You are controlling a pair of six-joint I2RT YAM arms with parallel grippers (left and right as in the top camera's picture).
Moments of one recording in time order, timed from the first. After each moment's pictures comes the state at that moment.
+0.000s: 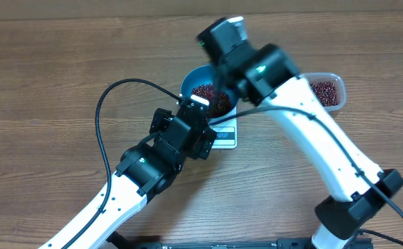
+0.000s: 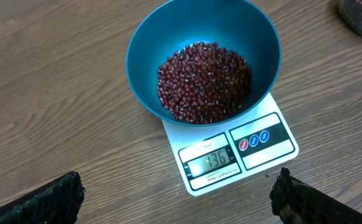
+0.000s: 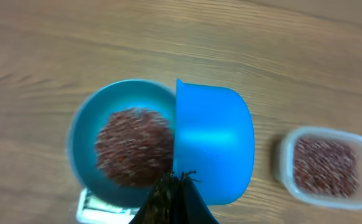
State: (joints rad) left arm -0.70 1.23 0.99 -0.58 -0.33 -0.15; right arm 0.61 1.85 2.04 -1.25 0.37 0.38
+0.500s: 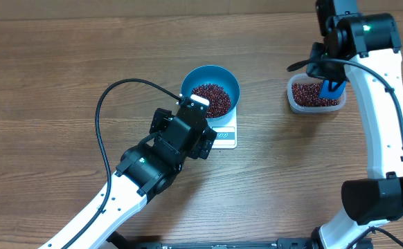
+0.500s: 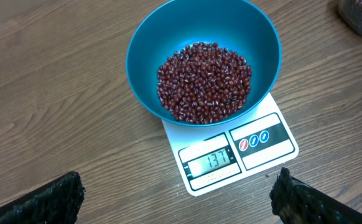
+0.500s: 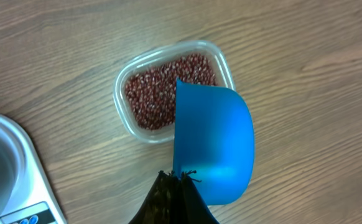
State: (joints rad) left arm -0.70 1.23 0.99 -0.58 -0.33 -0.15; right arm 0.12 1.83 2.04 -1.50 0.29 0.40
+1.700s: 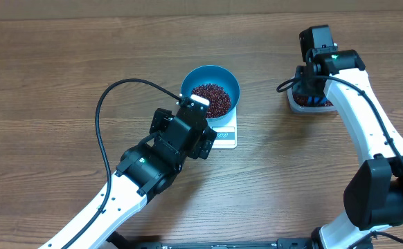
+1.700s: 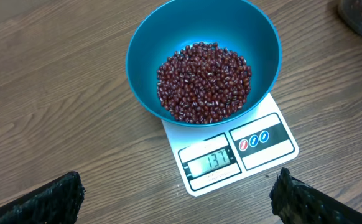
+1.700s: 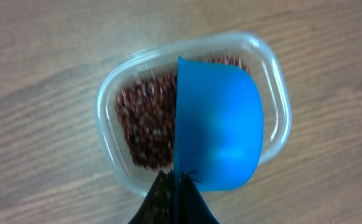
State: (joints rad) left arm -0.70 1.23 0.99 -0.58 -0.33 -0.15; right arm 0.12 1.79 1.53 -0.99 0.31 0.33
